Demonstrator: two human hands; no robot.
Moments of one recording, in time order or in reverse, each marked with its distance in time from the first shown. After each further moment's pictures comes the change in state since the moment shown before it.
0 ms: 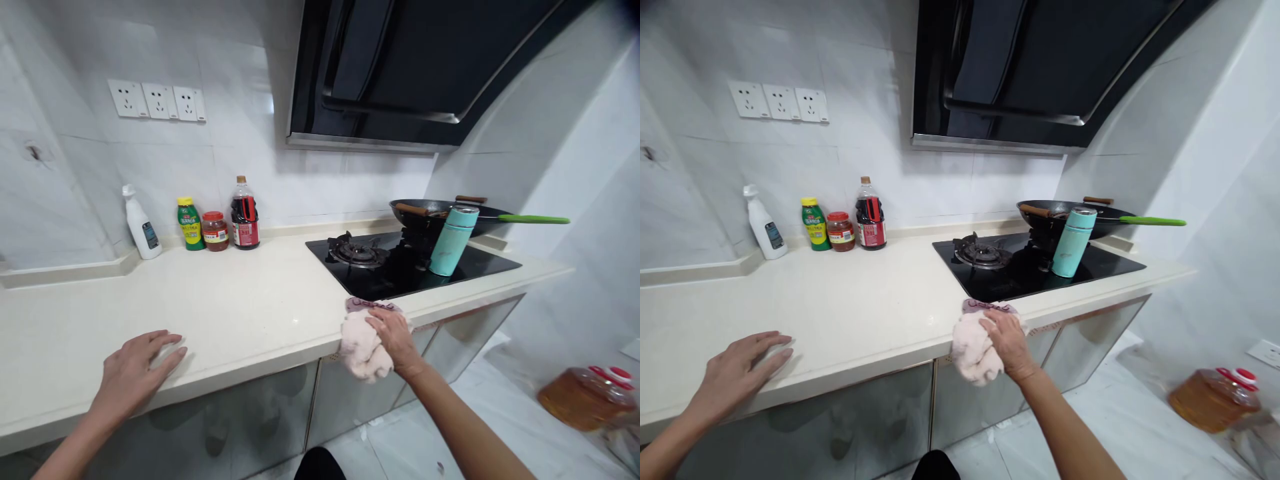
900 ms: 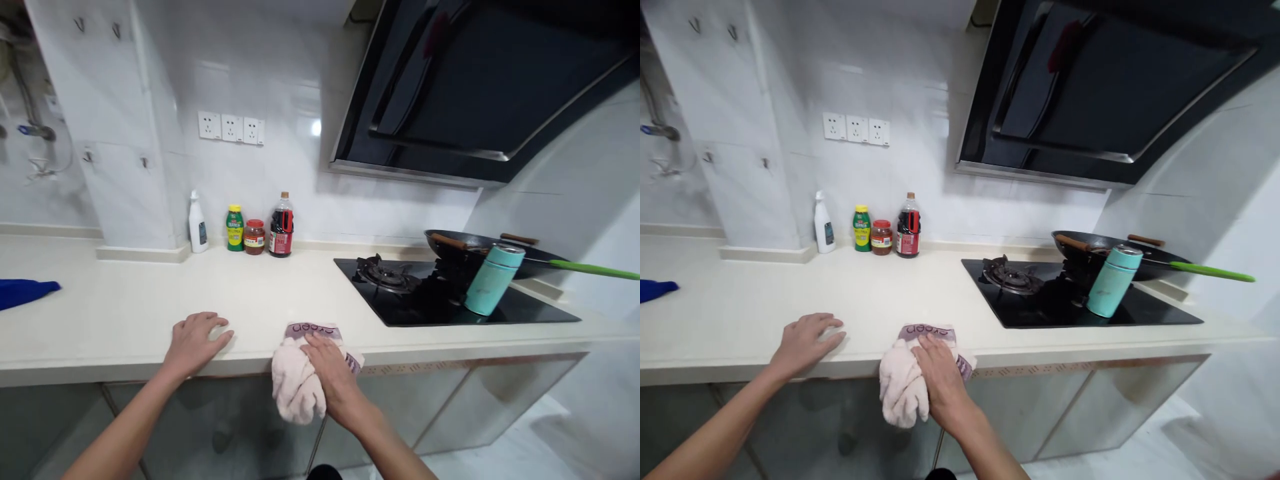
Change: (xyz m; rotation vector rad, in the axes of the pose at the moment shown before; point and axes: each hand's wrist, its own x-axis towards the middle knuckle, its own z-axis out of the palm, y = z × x) left_hand -0.011 0.011 0.007 0.025 0.023 -0.014; right_hand 0.072 -0.218 -0.012 0.429 -0.137 -0.148
